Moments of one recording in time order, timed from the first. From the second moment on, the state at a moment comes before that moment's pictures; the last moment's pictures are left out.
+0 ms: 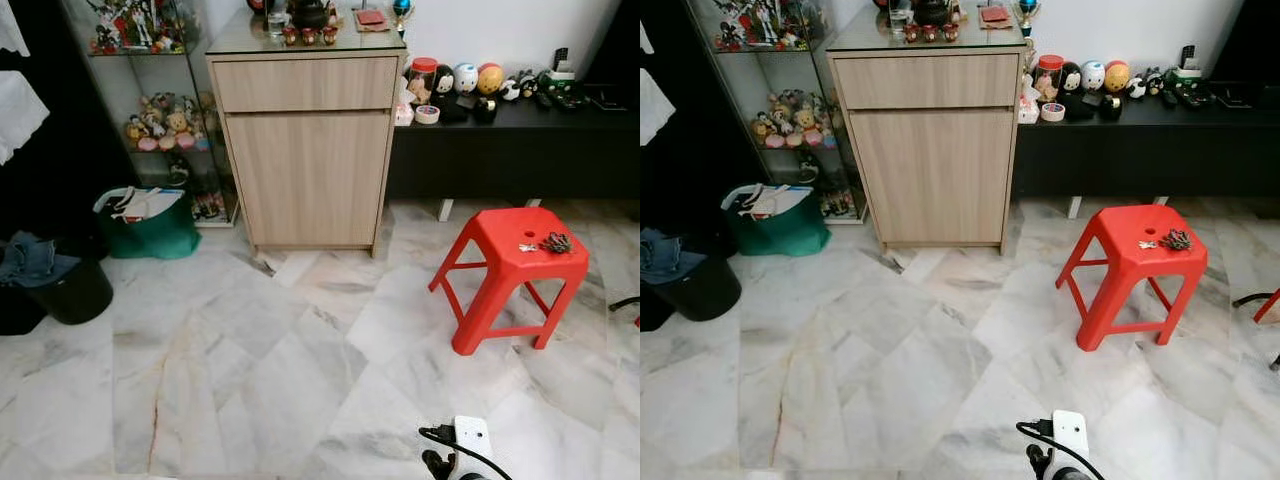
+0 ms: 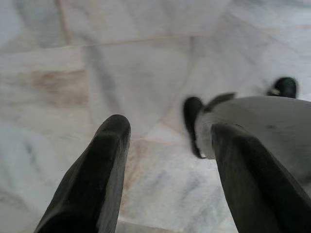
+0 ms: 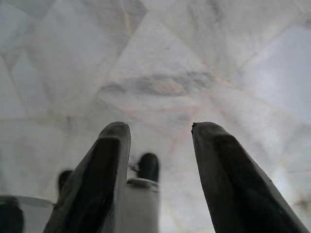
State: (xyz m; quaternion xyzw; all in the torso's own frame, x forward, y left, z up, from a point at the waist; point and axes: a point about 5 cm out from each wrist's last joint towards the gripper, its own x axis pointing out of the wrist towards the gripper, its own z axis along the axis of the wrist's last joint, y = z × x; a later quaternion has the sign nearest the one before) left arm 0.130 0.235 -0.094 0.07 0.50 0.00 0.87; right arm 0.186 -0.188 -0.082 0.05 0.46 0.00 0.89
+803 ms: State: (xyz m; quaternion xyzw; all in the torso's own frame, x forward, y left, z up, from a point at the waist) left arm 0.122 0.236 -0.097 0.03 0.49 0.04 0.87; right arm 0.181 -0.191 -0.084 0.08 0.45 -0.04 0.89
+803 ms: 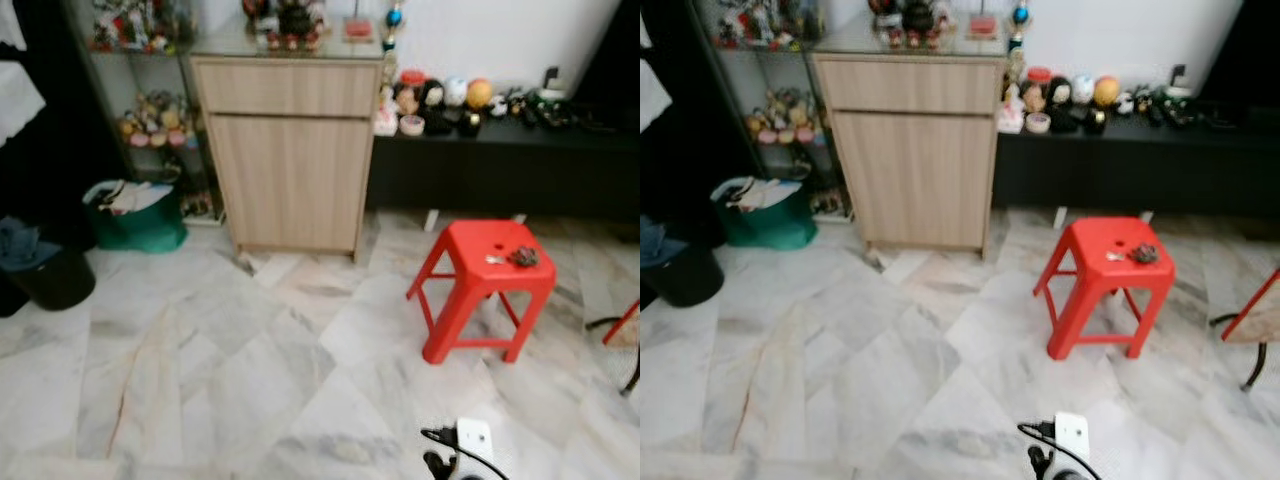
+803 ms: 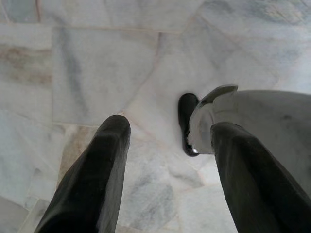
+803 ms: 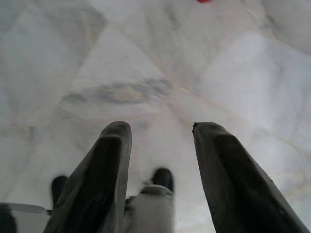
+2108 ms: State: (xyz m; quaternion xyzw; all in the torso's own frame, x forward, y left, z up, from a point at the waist) left arm 0.120 0.231 -0.098 -0.01 0.49 0.05 0.87; right arm 0.180 -0.191 -0.084 0.08 0.45 -0.04 0.89
